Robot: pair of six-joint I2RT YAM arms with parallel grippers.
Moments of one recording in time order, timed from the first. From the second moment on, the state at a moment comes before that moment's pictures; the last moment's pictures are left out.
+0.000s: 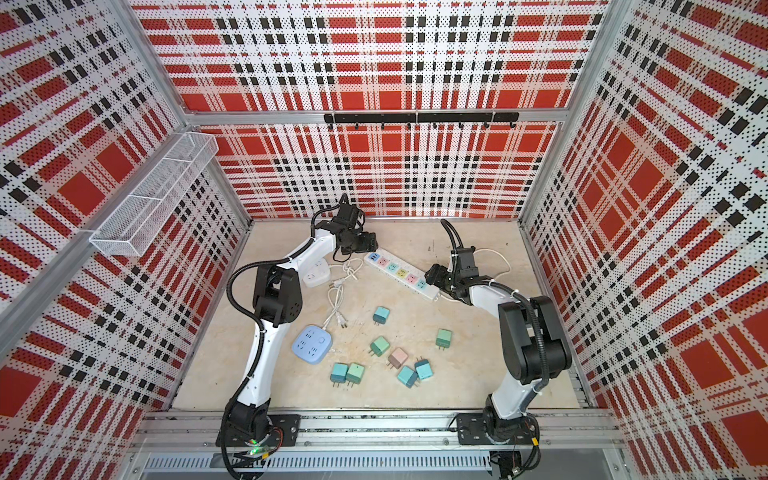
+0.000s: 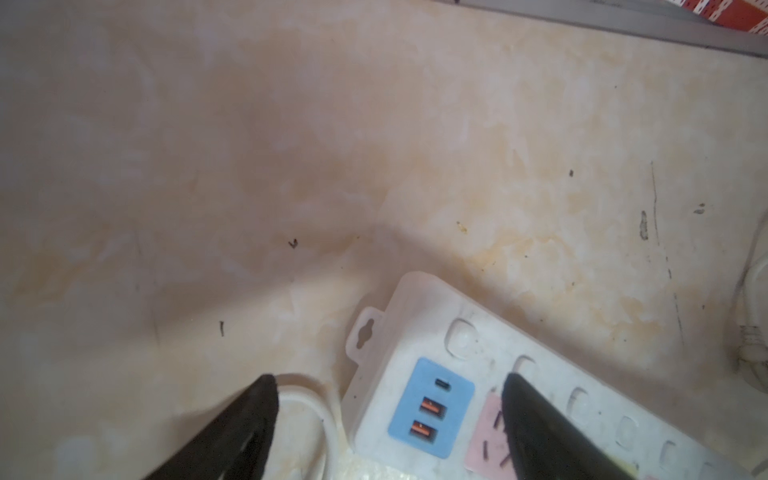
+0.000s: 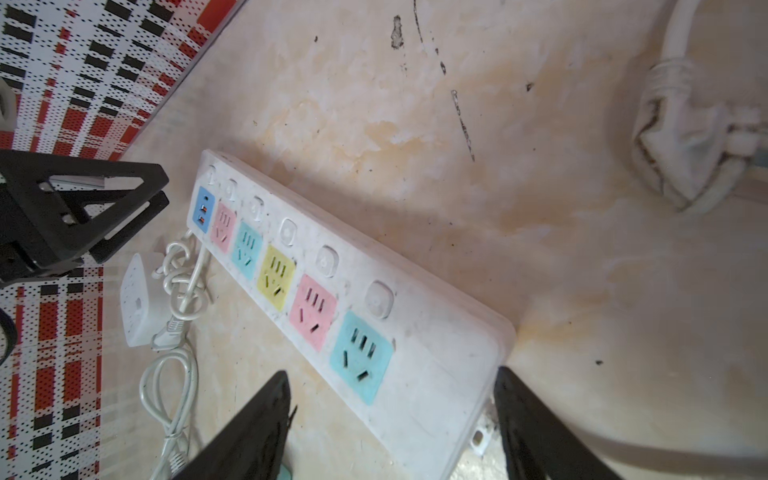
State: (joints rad) left arm -0.37 2.48 2.22 -0.71 0.17 -0.35; right arm 0.21 1.71 0.95 -0.06 -0.24 0.62
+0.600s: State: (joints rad) left arm -0.42 2.50 2.21 -0.72 0.23 -0.33; right arm 0.21 1.75 0.94 -0.05 -0.24 0.64
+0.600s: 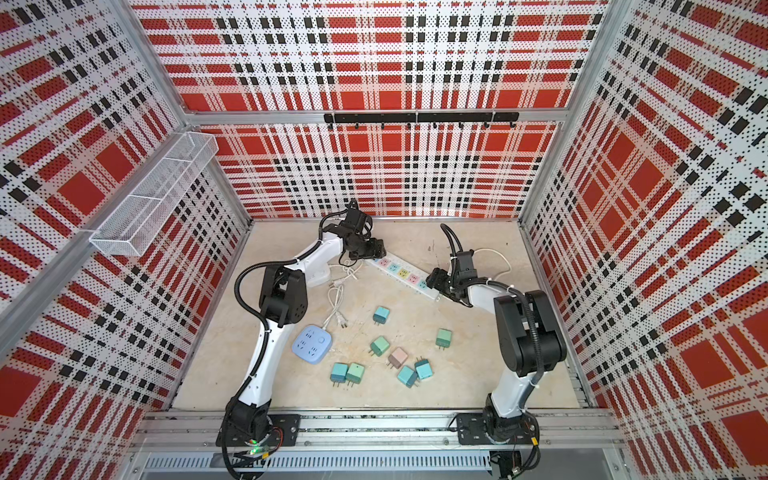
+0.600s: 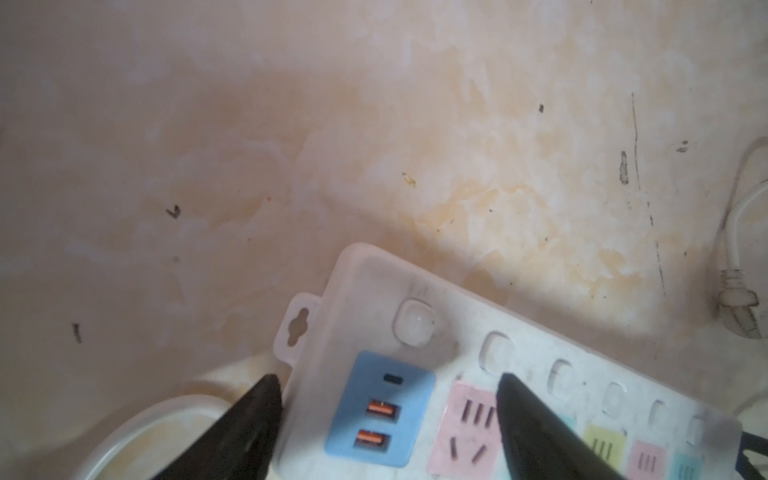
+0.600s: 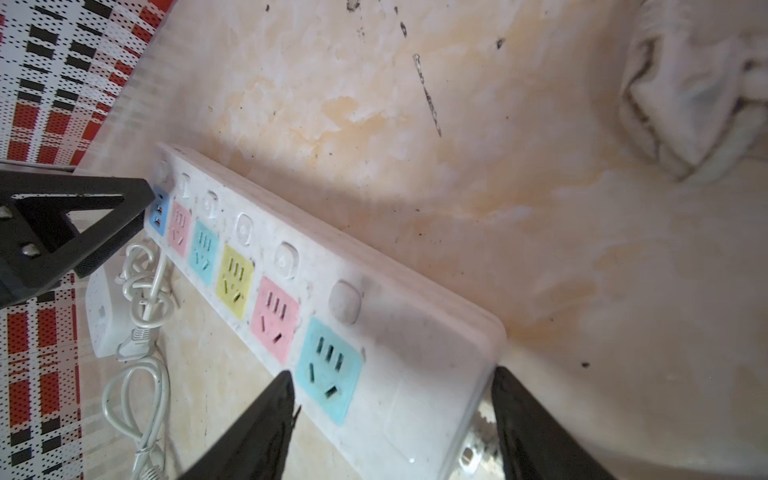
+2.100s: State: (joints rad) left arm -0.58 1.80 1.43 -0.27 0.11 -0.40; right arm 0.21 1.64 1.03 -0.21 -0.09 0.57
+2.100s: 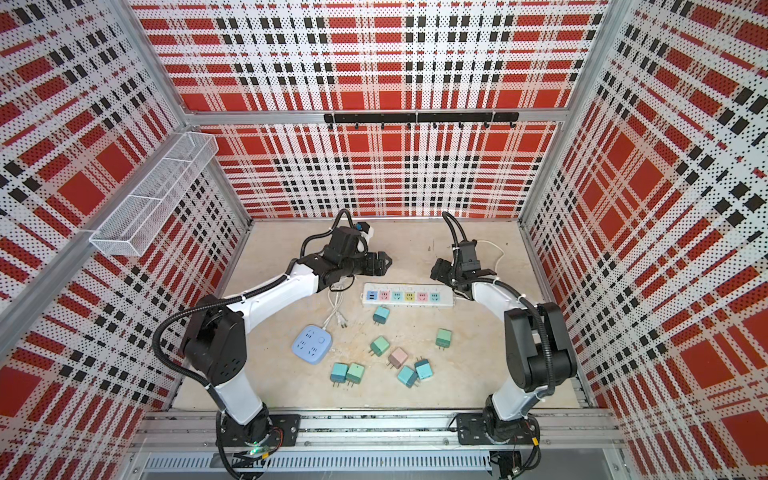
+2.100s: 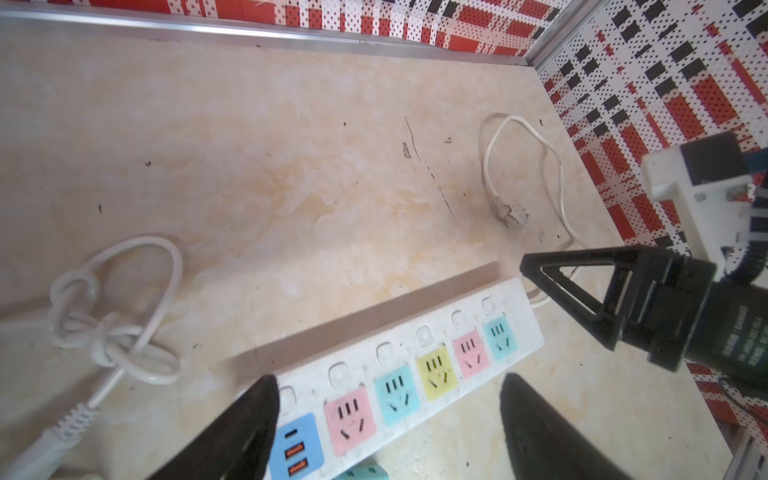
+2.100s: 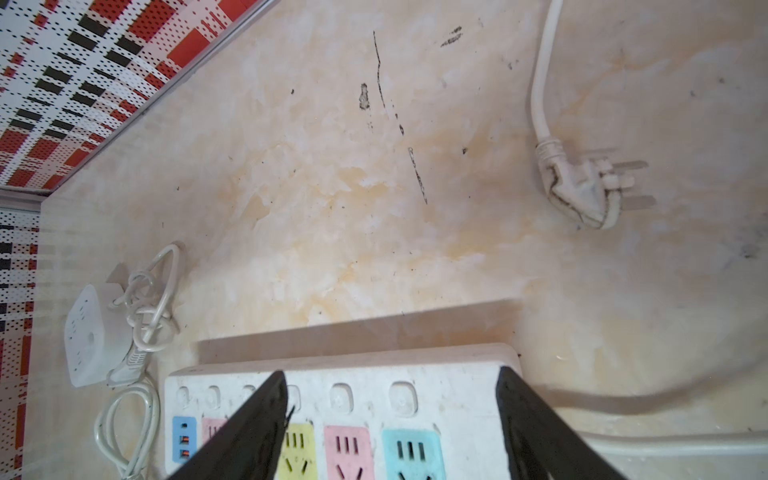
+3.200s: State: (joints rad) left arm -0.60 2.03 1.32 -0.24 0.08 -0.37; right arm 0.33 1.87 1.11 -0.27 -0.03 0.54
